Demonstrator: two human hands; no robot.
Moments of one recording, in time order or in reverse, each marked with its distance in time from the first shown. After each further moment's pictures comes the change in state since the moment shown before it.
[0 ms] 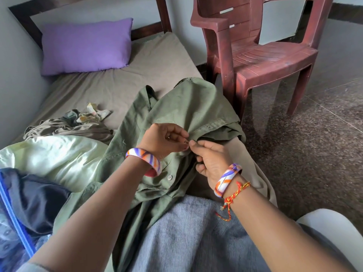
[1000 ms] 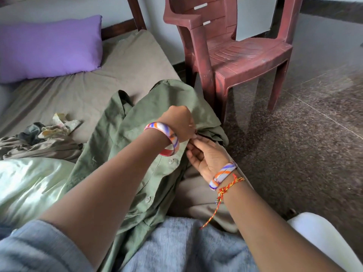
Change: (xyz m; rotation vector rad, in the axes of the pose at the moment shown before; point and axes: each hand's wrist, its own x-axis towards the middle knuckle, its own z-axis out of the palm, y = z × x) left_hand 0.102 0.048 0.052 0.851 -0.102 0.172; right_hand 0.060 -0.017 -0.031 0.470 -0.059 0.072
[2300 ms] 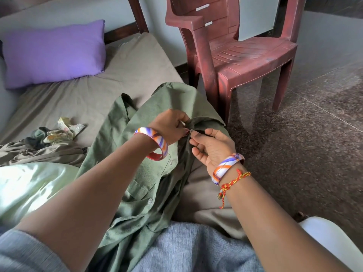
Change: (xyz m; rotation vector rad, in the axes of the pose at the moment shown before) left_hand -0.009 -0.021 -0.004 -0.320 -0.003 -0.021; right_hand -0.008 -0.019 0.019 -0.119 0.107 -0.125
